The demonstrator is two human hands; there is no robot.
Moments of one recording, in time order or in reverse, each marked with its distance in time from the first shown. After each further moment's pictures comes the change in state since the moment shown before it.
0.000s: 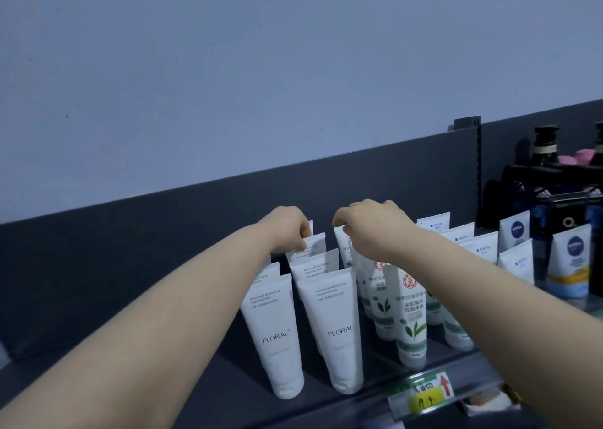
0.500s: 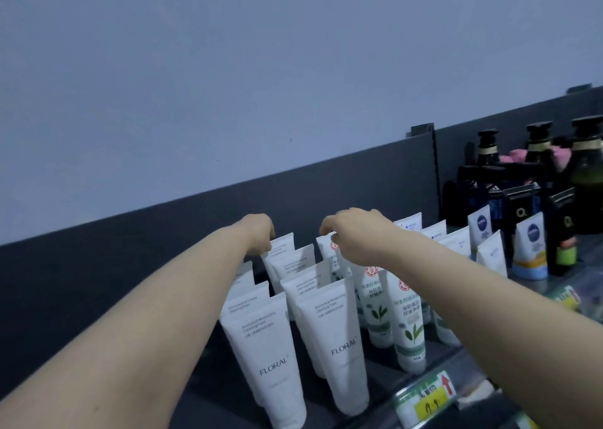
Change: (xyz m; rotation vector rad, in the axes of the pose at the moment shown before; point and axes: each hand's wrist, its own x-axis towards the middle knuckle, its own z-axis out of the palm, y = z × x) left_hand 0.045 -0.036 -0.003 0.142 -0.062 -0.025; right_hand 0.006 -0.007 0.003 0.033 -0.108 0.132
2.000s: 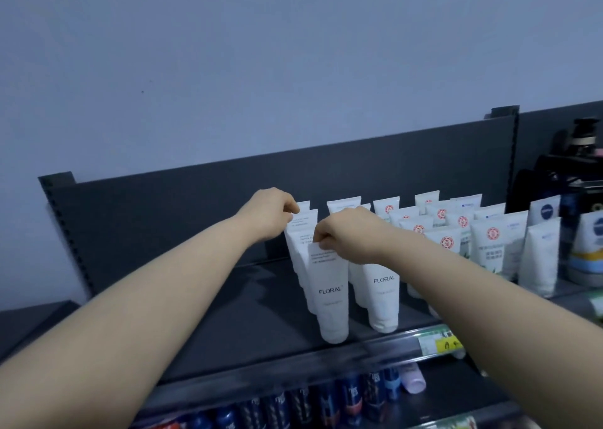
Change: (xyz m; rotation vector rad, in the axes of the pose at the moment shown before) left_hand -0.167 -0.036 -0.003 -0.273 0.275 -0.110; right_hand -0.061 -0.109 -0.010 0.024 -0.091 -0.355
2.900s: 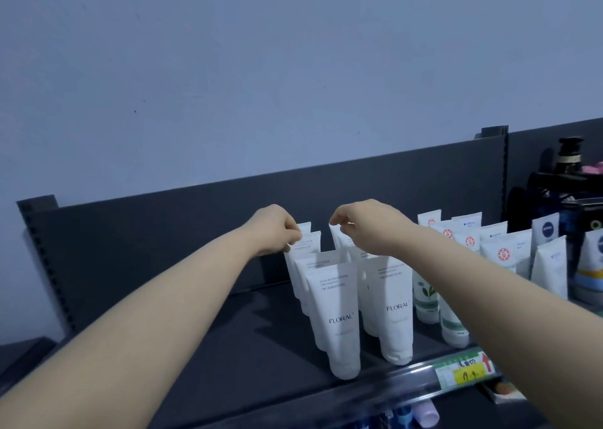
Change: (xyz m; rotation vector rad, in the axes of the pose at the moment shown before) left_hand 0.020 -0.010 -0.006 -0.217 -0.122 -0.048; right_hand 0.025 0.027 -0.016 0.096 0.133 0.210
